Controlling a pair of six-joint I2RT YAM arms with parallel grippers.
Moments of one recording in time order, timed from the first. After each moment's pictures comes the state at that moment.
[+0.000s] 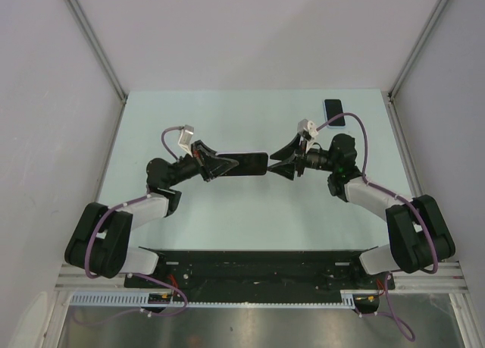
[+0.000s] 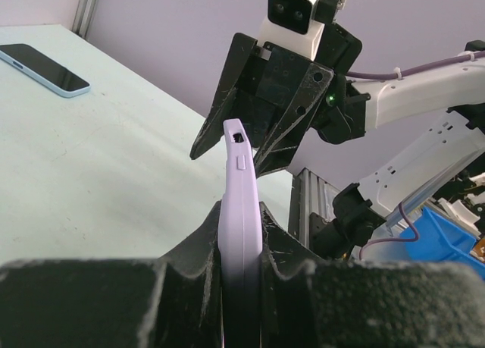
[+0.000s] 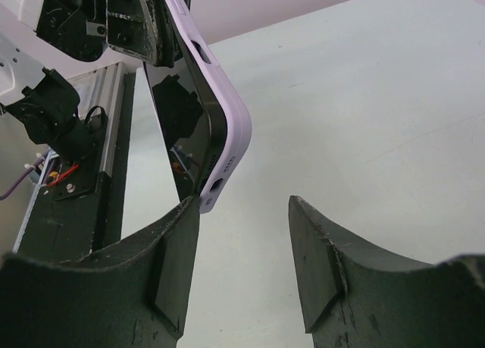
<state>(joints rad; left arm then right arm) -0.31 1.36 0.46 1.28 0.89 -0.85 0.35 1.42 0.68 0.77 -1.03 0.21</state>
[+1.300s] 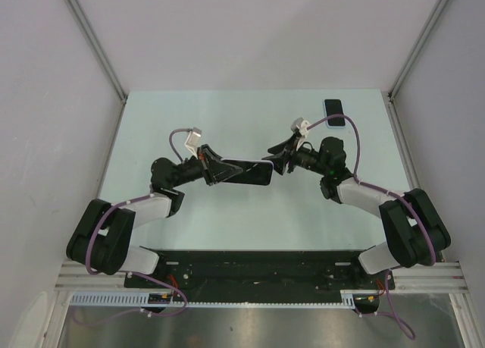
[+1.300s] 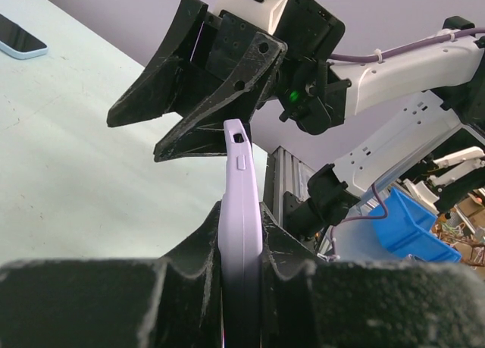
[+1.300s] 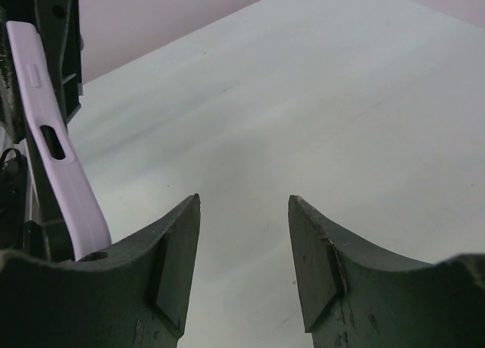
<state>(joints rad) -0.34 1.39 0.46 1.26 0.94 -0.90 0.44 1.47 0.68 0.77 -0.68 0.19</state>
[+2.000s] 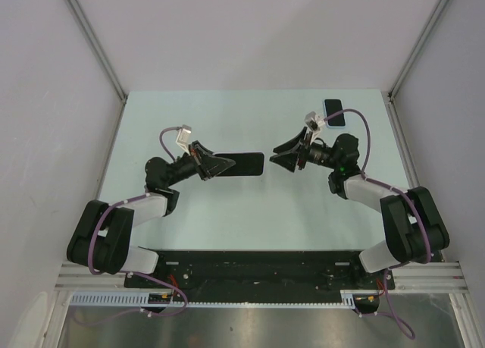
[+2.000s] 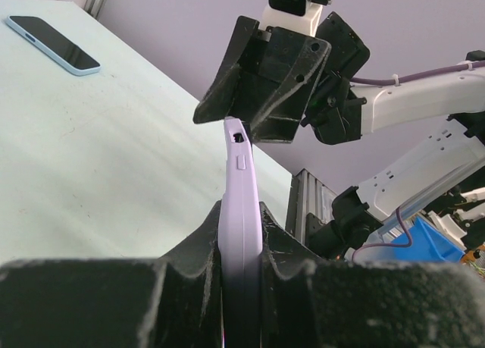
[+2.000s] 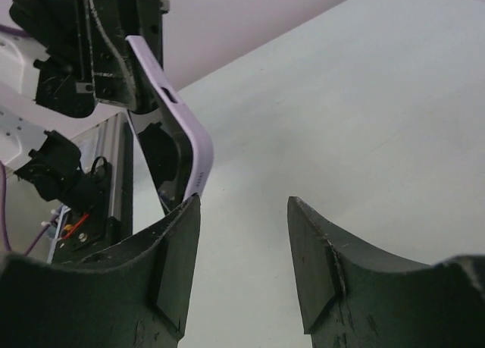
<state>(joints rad) -0.26 1.39 0.45 1.26 0.90 -0.90 0.30 1.48 0.68 0.93 -0.94 0.44</state>
